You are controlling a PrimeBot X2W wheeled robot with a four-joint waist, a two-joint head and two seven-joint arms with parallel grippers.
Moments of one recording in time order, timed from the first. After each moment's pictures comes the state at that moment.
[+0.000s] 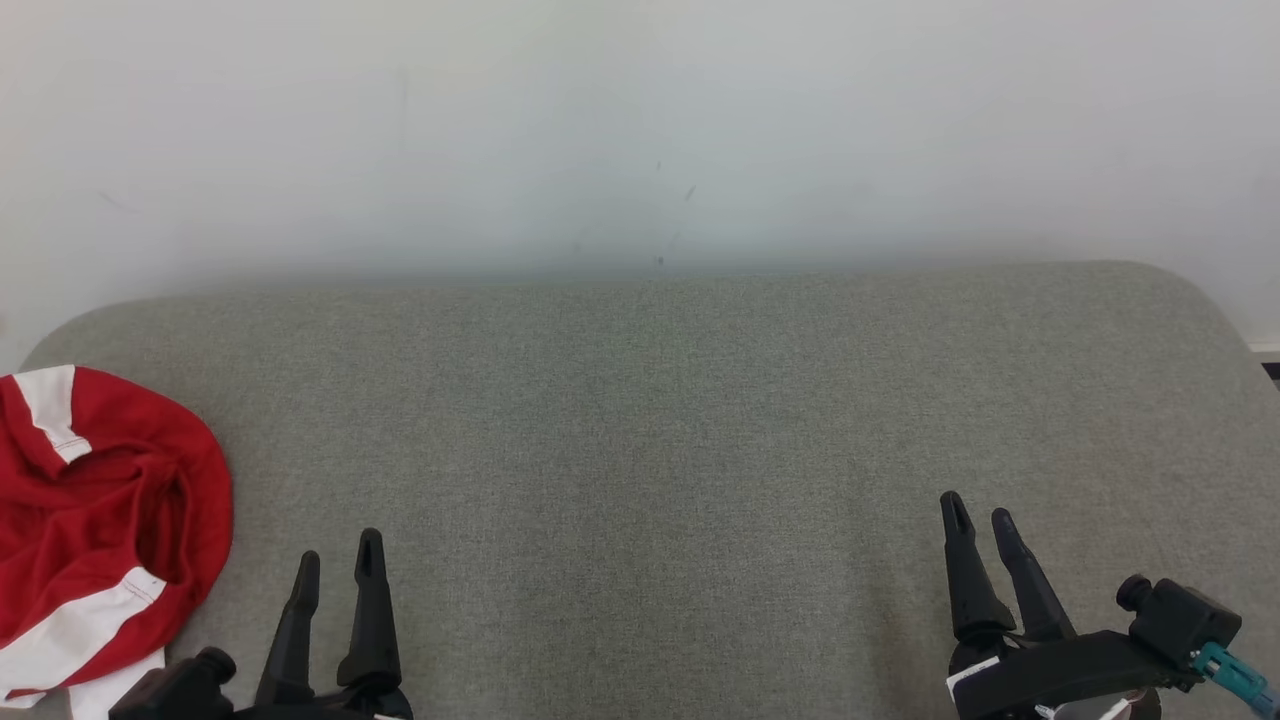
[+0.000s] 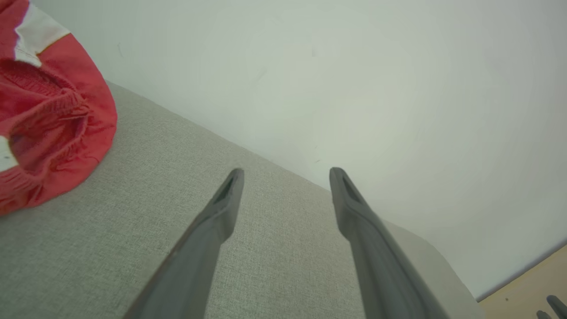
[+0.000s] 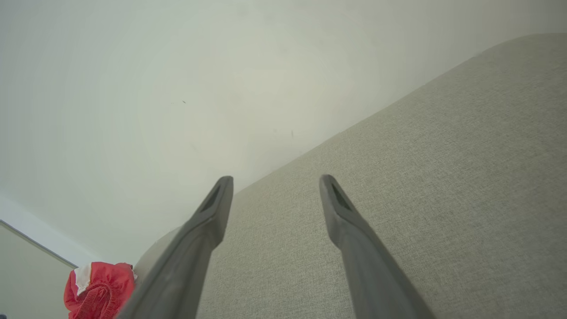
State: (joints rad) left arm 0.00 0.05 -0.05 0.06 -0.65 -0.07 -0.15; right arm -0.05 -0.05 0.05 0.15 0.68 0.13 -0.08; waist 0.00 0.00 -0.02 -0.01
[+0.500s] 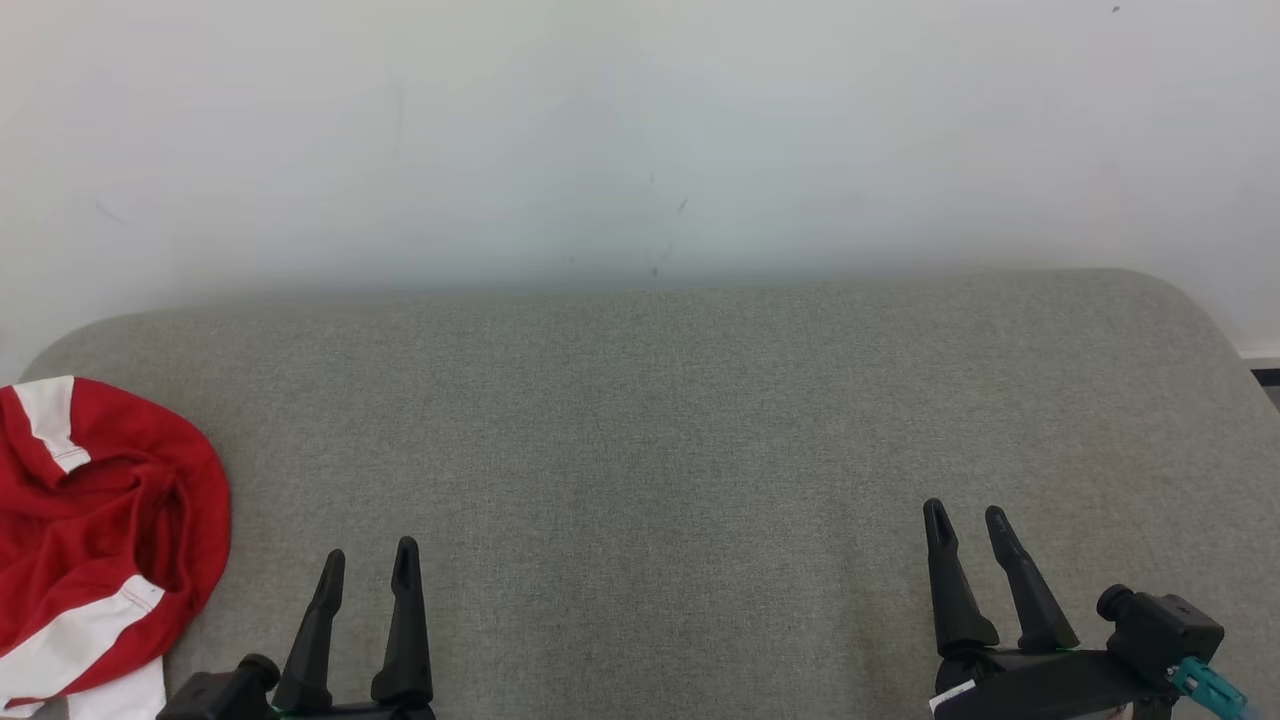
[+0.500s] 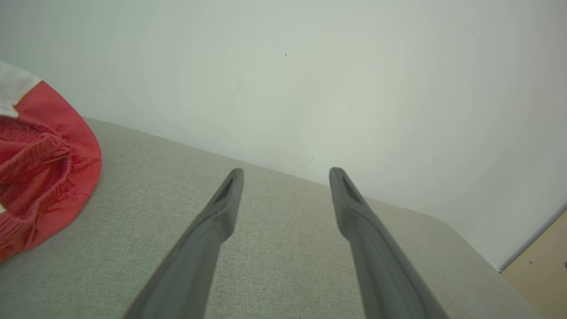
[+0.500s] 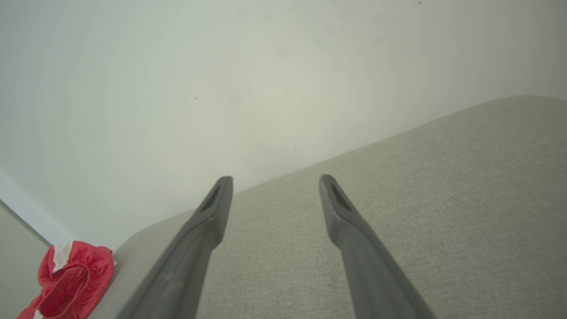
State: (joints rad) left arm 0.02 0.05 -0.09 0.04 -0.48 -0.08 -0.18; right arm -0.02 -0.05 0.08 0.11 0.51 0.13 -0.13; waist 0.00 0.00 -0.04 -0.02
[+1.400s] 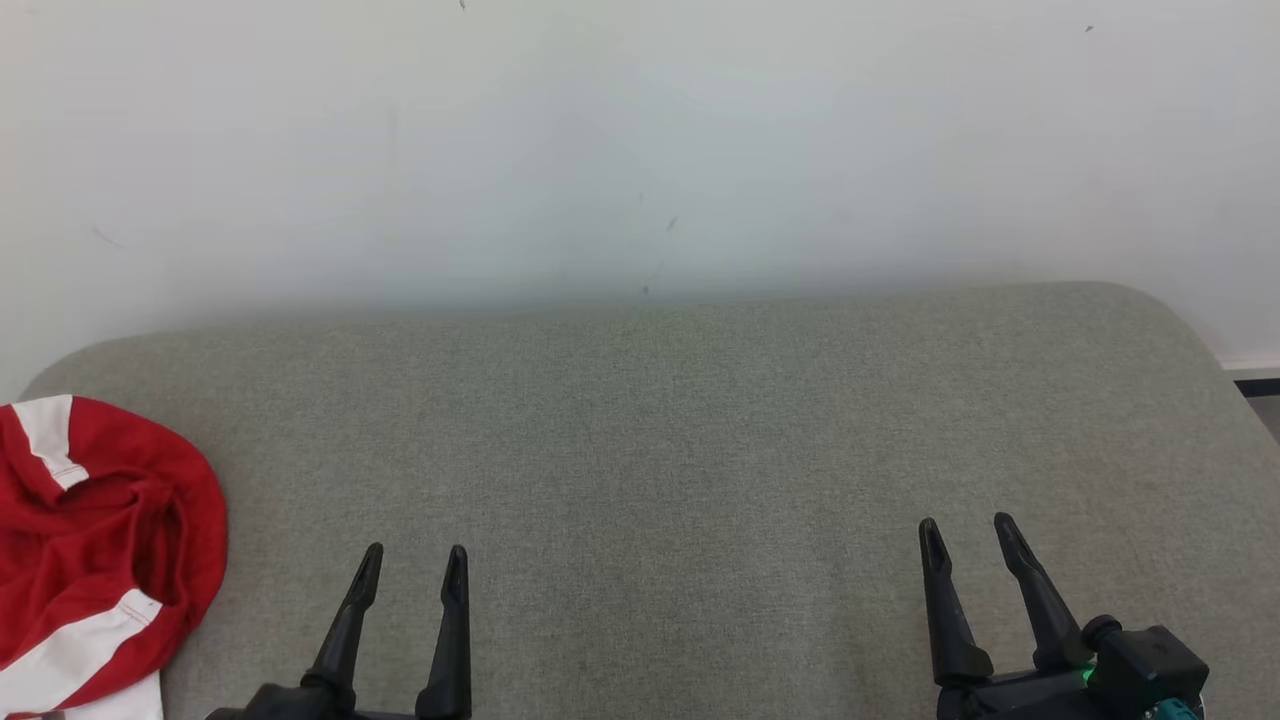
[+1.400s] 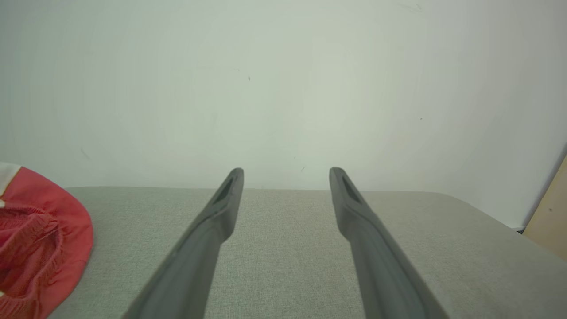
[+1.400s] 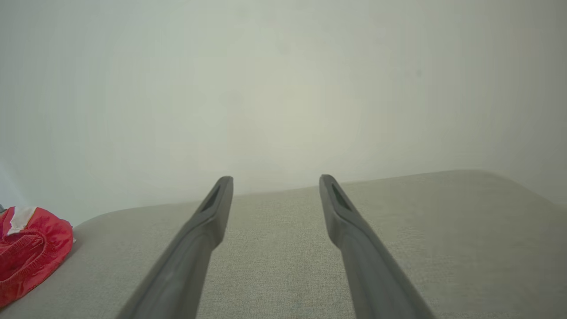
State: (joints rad) left arm 0.04 0.05 -0.14 0.00 -0.23 -0.09 -0.23; right arm 0.04 -0.05 0.07 0.05 0.24 0.13 -0.20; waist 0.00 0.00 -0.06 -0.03
